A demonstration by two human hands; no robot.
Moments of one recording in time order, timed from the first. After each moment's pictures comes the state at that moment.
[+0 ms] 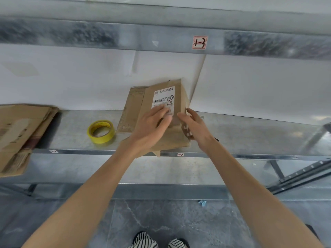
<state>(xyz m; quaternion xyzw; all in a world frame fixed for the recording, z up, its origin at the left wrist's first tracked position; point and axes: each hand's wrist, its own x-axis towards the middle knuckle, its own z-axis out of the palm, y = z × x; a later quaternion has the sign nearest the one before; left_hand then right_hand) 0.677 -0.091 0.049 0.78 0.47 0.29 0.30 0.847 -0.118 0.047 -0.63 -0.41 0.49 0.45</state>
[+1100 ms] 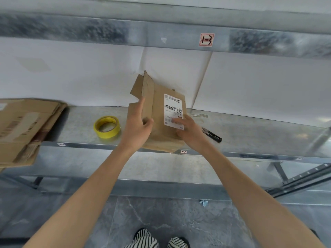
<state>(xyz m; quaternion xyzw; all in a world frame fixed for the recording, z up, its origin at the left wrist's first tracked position) 0.645 -0.111 0.052 0.68 0.54 0.39 0.31 0.827 -0.127 0.034 -0.65 -0.59 0.35 0.32</state>
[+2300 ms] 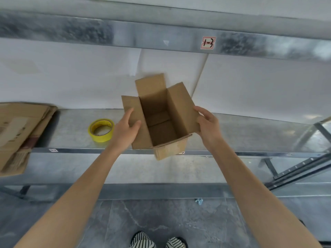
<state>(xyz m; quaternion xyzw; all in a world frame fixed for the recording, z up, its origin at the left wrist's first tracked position) 0.609 -0.073 0.018 0.65 0.60 0.32 0.34 0.851 -0.128 0.045 -0.61 -0.32 0.42 0.59</state>
